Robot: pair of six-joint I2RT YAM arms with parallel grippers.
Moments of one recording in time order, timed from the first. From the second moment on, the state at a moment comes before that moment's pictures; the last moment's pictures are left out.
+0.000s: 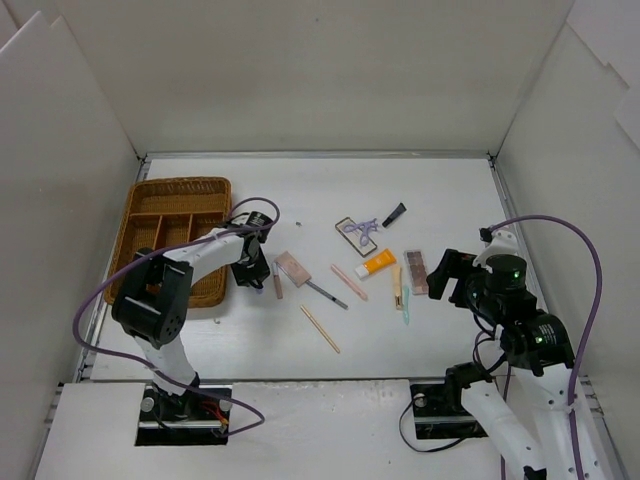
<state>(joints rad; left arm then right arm) -0.44 1.74 1.11 -0.69 -0.21 -0.82 0.21 0.60 0.91 -0.92 0.04 0.36</state>
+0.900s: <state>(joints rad) -0.50 1.76 1.17 -0.69 -0.19 -0.69 0.21 0.60 0.91 -0.92 0.04 0.31</state>
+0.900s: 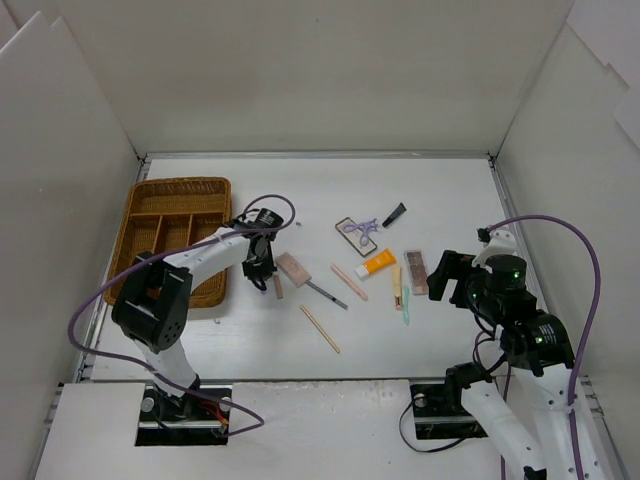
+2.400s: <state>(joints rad) -0.25 1.45 1.29 -0.84 -0.05 -0.27 0.21 0.59 0.91 -0.92 0.06 0.32</state>
